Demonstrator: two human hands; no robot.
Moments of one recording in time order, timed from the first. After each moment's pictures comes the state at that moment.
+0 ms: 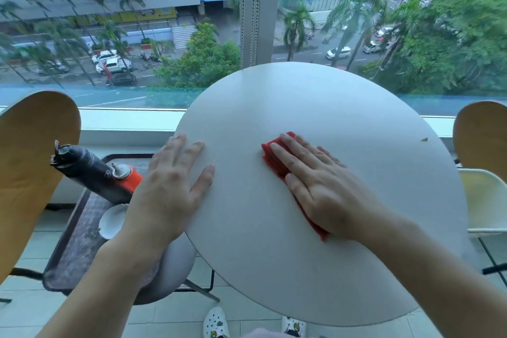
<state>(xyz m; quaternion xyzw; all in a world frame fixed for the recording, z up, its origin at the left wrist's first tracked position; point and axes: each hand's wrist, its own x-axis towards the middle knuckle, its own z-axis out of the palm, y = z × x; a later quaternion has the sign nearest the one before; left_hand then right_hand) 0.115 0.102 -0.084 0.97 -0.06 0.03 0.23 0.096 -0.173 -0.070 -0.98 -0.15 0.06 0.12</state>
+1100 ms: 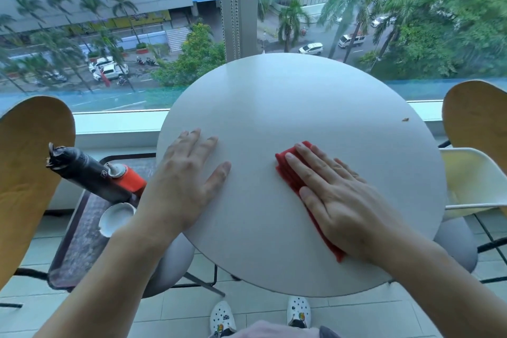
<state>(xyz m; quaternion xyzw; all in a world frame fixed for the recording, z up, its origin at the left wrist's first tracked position) 0.107 0.069 -0.075 0.97 -0.12 0.01 0.21 0.036 -0.200 -0.070 -0.99 -0.10 0.05 0.13</state>
